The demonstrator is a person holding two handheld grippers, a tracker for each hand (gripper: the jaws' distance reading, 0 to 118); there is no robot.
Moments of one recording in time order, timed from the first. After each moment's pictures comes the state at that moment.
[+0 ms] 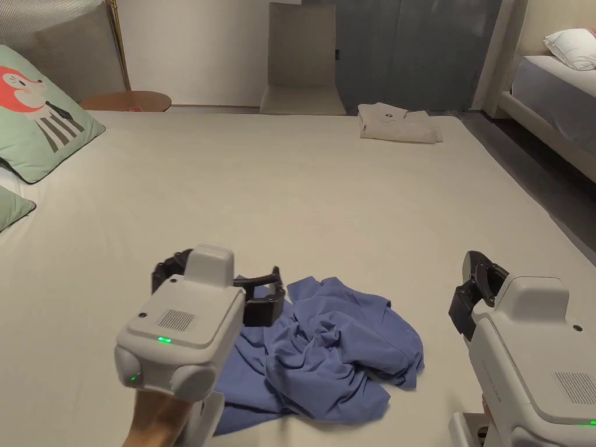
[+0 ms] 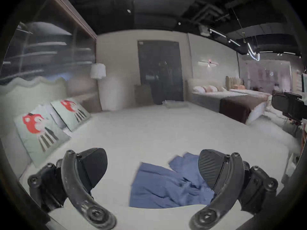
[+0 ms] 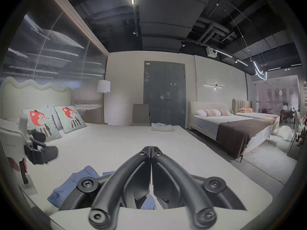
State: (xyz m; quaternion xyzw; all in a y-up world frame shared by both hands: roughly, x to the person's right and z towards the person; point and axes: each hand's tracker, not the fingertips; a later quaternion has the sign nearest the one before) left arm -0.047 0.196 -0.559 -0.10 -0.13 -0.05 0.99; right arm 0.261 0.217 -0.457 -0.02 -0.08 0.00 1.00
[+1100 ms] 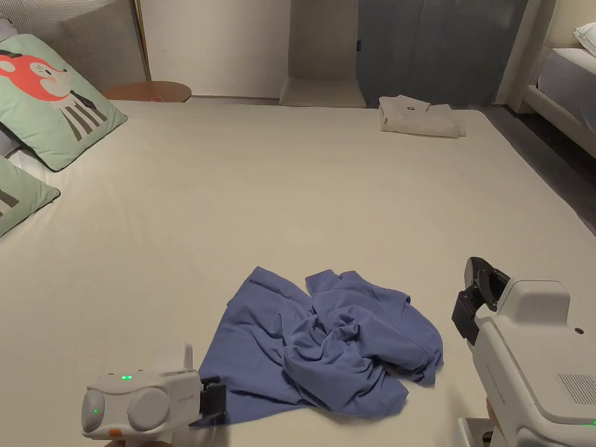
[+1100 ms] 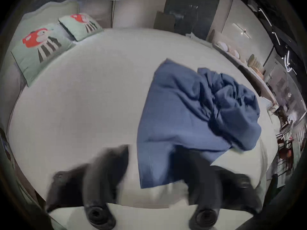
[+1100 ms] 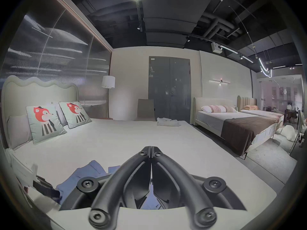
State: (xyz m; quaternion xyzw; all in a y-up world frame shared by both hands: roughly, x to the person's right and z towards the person) left arm -0.116 0.080 -0.558 -0.47 -0.09 0.04 0.88; right arm 0.253 0.206 -0.465 -0.04 -0.06 0.00 1.00
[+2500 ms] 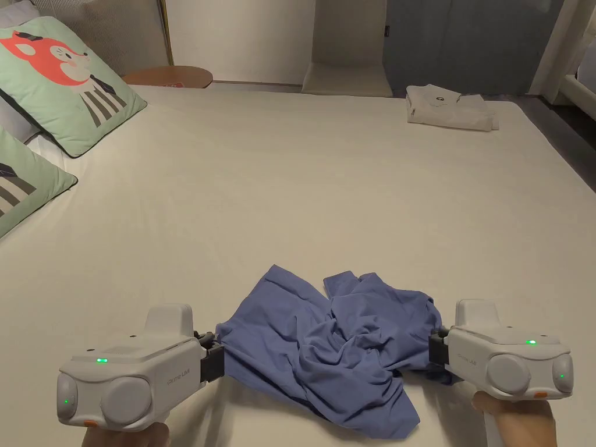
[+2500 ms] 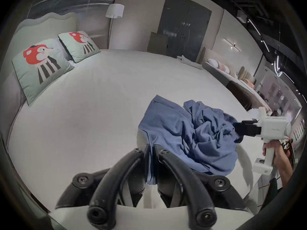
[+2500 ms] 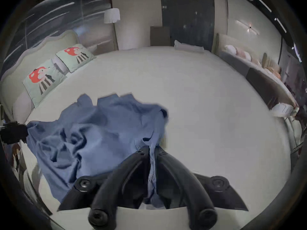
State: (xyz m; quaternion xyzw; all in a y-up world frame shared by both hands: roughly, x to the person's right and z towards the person) left arm -0.123 0.147 -0.567 -0.37 -0.12 0.06 0.92; right arm 0.280 0.114 -0.594 -0.36 0.02 -0.02 0.93
